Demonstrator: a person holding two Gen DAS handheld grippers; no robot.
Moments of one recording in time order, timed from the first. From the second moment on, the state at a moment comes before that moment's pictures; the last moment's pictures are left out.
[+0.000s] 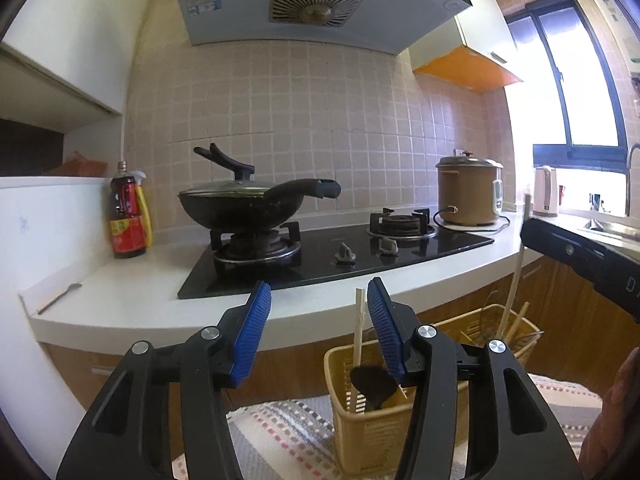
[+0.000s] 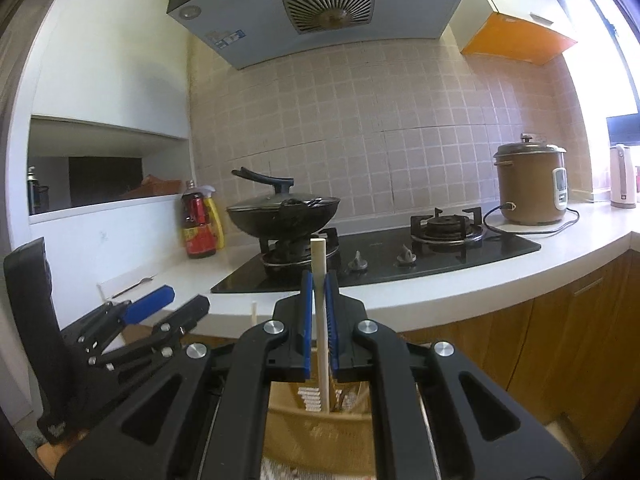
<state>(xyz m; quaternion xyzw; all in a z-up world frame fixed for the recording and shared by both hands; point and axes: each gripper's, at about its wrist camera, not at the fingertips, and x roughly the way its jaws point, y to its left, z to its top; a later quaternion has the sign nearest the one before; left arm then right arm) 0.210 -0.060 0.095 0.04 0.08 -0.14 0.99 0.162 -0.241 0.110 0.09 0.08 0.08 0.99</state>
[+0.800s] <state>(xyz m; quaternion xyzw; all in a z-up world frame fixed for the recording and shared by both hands) 0.061 0.002 0.081 -0.04 0.14 -0.12 0.98 0.025 -0.231 0.081 0.06 0.14 0.05 0.99</state>
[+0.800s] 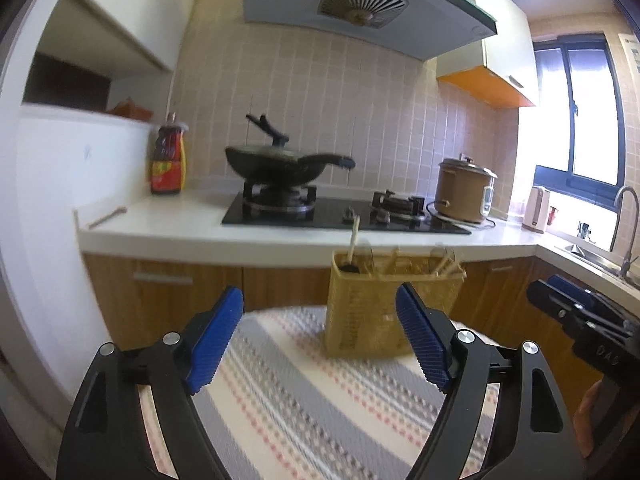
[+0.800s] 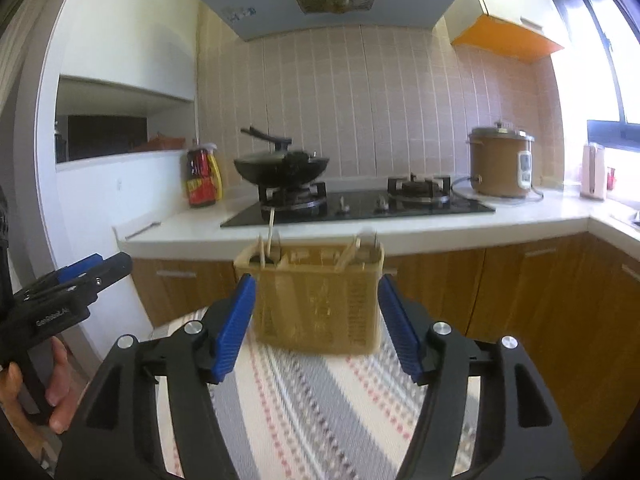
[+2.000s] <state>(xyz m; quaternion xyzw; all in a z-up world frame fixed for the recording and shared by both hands) 0.005 0.002 0.009 -0.03 0.06 0.05 1.00 -0.007 -0.205 0.033 0.02 0.05 -0.03 1.00</state>
